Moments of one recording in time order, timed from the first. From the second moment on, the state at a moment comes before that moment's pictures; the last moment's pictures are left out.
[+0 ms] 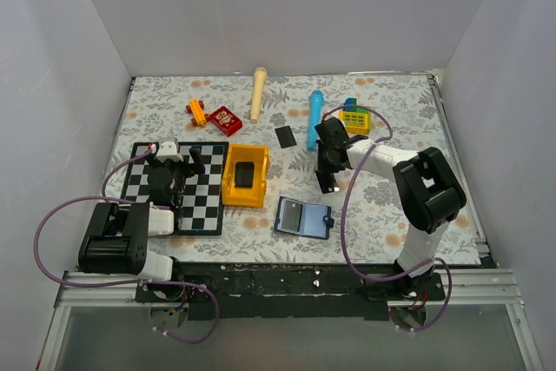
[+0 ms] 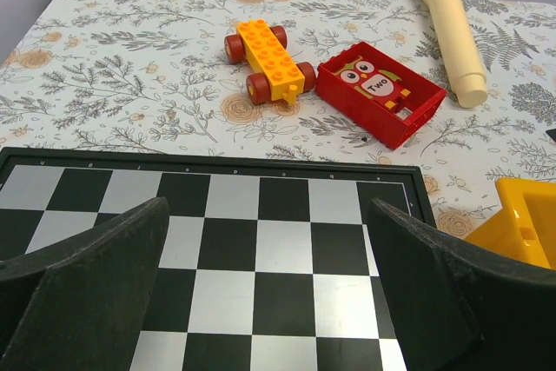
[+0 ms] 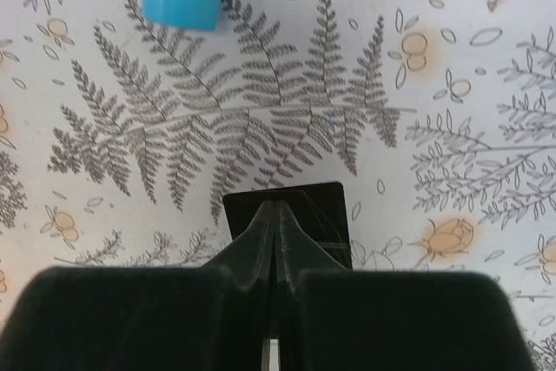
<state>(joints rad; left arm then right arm) -0.02 1.44 0.21 1.17 -0.04 -0.04 0.55 1.83 1.13 -0.35 0.15 0.47</state>
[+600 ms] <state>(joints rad) -0.02 1.44 0.21 1.17 -0.04 -0.04 0.66 1.33 0.64 -0.45 0.12 0.71</state>
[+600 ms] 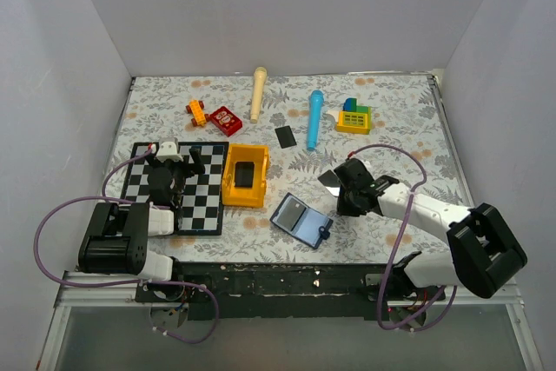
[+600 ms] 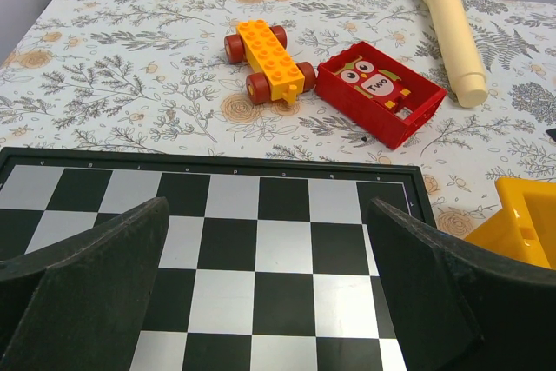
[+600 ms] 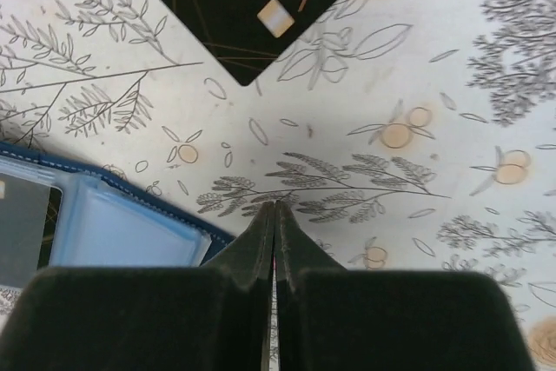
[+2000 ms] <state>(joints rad) -0.02 1.44 0.21 1.17 -0.04 -0.04 0.55 1.83 1.13 -0.35 0.25 0.49</state>
